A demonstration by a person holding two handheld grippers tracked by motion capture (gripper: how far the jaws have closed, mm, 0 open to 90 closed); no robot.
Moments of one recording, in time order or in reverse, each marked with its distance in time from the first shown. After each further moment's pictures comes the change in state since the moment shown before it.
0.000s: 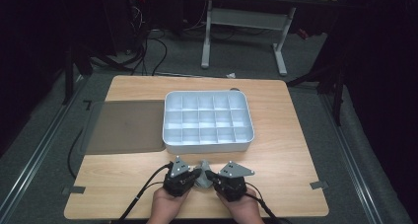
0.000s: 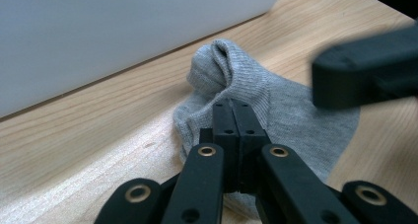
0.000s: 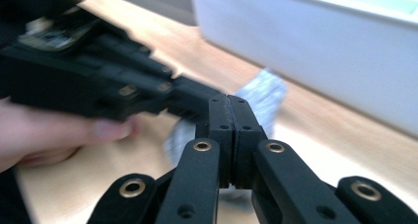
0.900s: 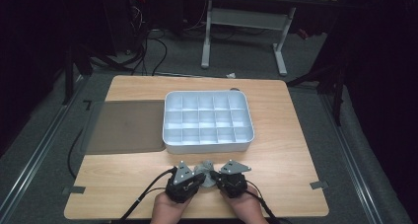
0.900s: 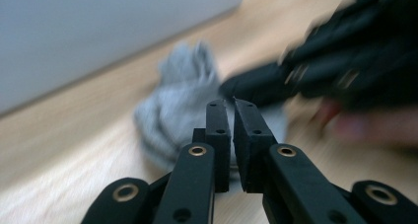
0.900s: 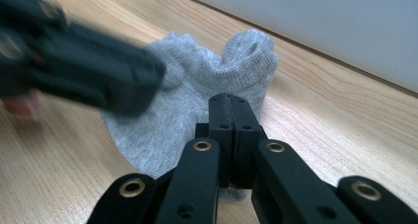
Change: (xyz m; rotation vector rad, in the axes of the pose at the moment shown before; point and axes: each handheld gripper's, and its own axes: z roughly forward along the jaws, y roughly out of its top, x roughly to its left) left arm -0.021 0.001 -0.010 -0.002 -0.030 0.059; right arm -0.019 -0.018 0.020 0.111 -0.051 0.004
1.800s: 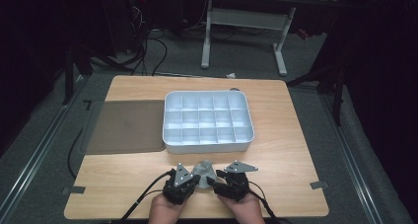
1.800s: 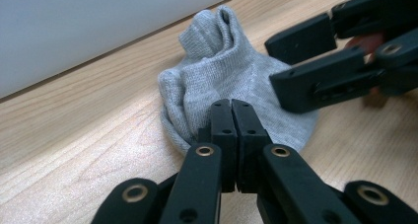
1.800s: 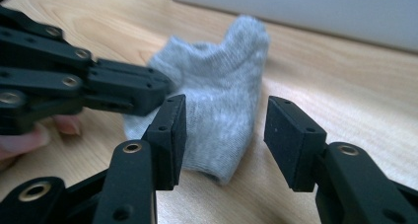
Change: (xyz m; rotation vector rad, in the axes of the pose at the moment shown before) left arm 0.005 -0.011 0.001 0.049 0.077 0.014; right arm -0.002 -0.005 -0.007 -0.011 0.062 0.179
